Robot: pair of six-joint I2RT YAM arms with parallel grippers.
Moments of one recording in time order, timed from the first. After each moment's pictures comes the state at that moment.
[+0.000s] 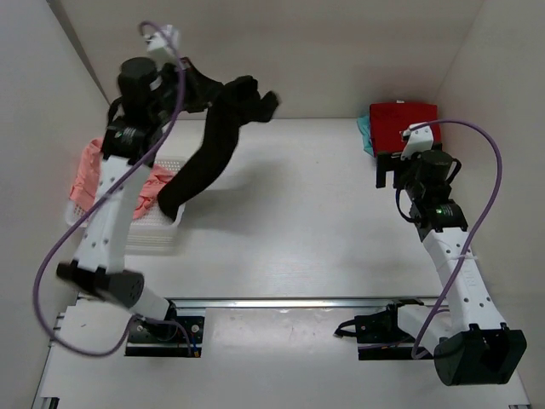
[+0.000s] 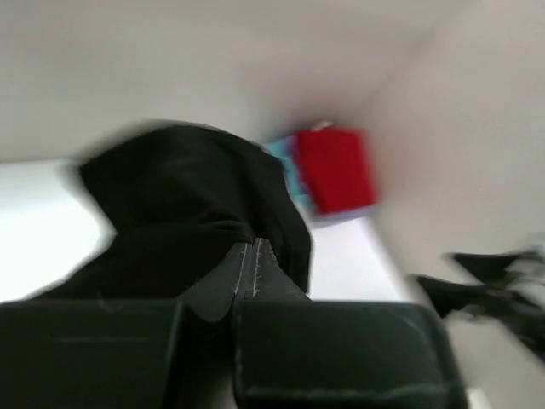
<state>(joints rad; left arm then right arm) -0.27 1.60 2.02 -0.57 0.20 -0.41 0.04 1.01 0.97 -0.25 0.02 -0.18</state>
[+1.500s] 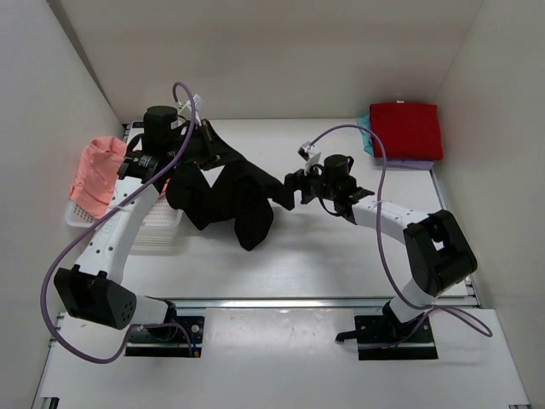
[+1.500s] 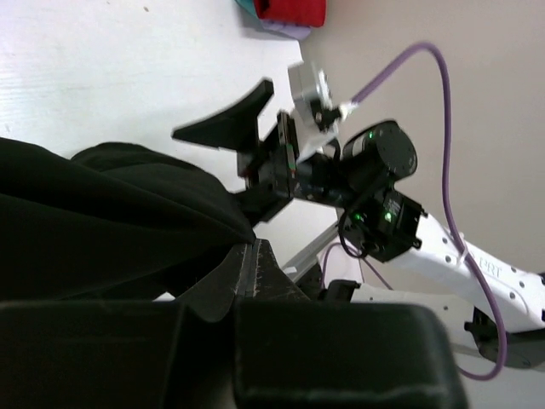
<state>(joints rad) -0.25 1.37 1.45 -0.54 0.61 -0.68 0.48 1.61 0.93 0.29 -0.50 0.18</state>
